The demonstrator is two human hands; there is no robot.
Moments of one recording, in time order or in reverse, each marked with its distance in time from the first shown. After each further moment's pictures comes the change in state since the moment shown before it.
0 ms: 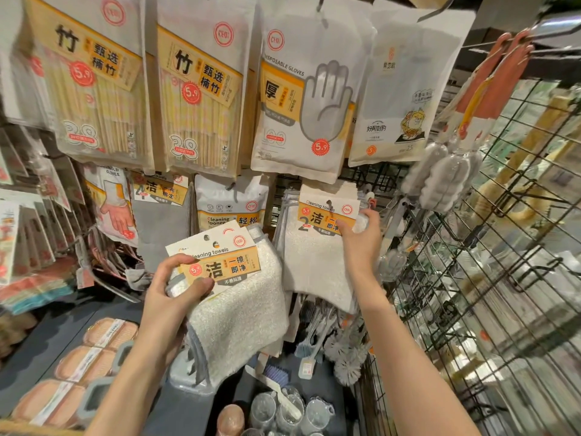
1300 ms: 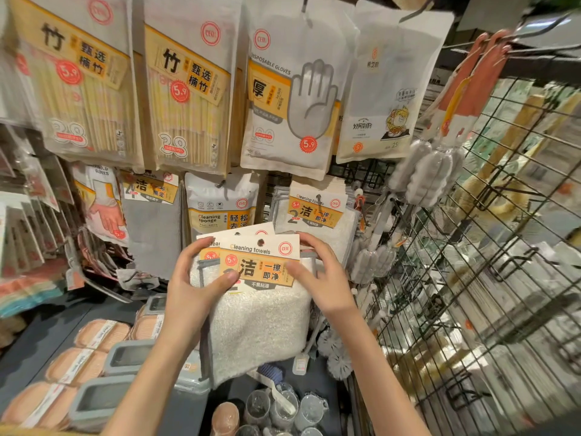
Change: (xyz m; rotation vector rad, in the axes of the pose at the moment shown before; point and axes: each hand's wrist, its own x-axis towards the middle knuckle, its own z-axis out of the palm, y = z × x) left_hand -0.007 -0.010 0.033 0.198 -0.046 0.136; right_hand -0.105 -0.044 -0.045 0.130 -0.646 -0.095
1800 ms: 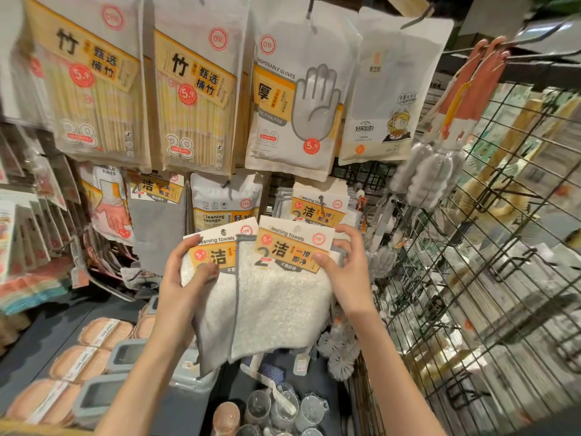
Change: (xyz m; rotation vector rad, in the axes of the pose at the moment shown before) left_hand -0.001 0.004 -0.012 -0.132 0.048 -0.035; right_hand 0.007 0.006 -0.019 0.034 0.215 -0.033
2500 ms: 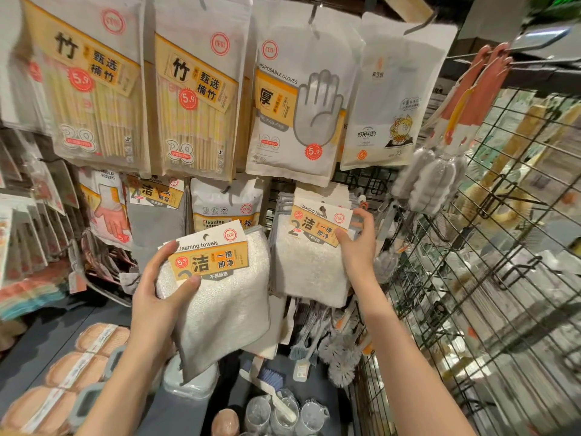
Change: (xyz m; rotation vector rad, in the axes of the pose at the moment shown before) left_hand 0.004 0.002 -0.029 0.094 0.050 0.053; right_hand 0.082 0.039 -0.007 -0.111 0.277 0.007
